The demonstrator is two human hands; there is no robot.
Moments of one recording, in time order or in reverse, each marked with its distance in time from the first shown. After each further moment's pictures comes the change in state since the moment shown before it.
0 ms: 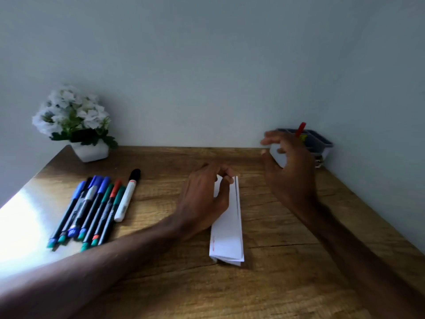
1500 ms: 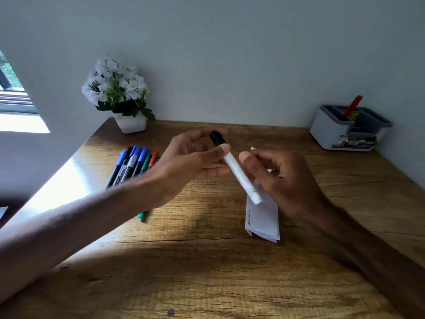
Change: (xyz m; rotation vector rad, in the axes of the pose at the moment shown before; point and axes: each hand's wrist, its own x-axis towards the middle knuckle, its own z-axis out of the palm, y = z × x) left_hand -0.021 -0.006 -0.097 -0.893 -0.124 -0.592; right_hand -0.036 -0.075 0.025 0.407 -0.488 0.105
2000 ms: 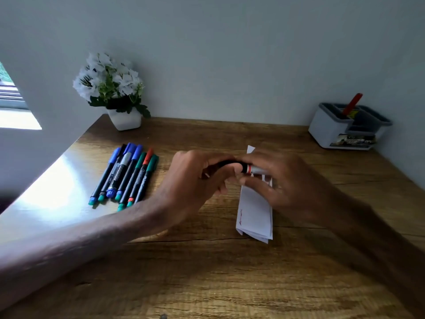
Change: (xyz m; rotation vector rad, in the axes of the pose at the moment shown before) left_hand -0.019 -0.021 0.015 0.808 0.030 0.419; right_hand 0.001 0.014 -0.017 -0.425 -0.273 -0.205
